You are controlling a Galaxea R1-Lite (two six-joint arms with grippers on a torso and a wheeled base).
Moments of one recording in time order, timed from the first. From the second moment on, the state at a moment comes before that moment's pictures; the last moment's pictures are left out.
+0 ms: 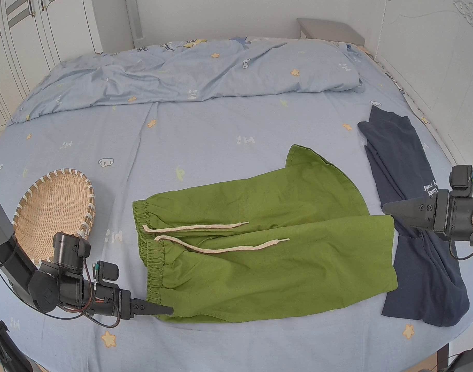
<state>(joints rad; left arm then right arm) -0.09 1.90 -0.37 -0.57 -0.81 -0.10 0.29 1.26 -0.78 0.03 0.33 0.45</state>
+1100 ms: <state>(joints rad) 0.18 1.85 -0.28 -0.61 -1.03 -0.12 0.02 1.39 -0.56 0.03 0.64 0.25</state>
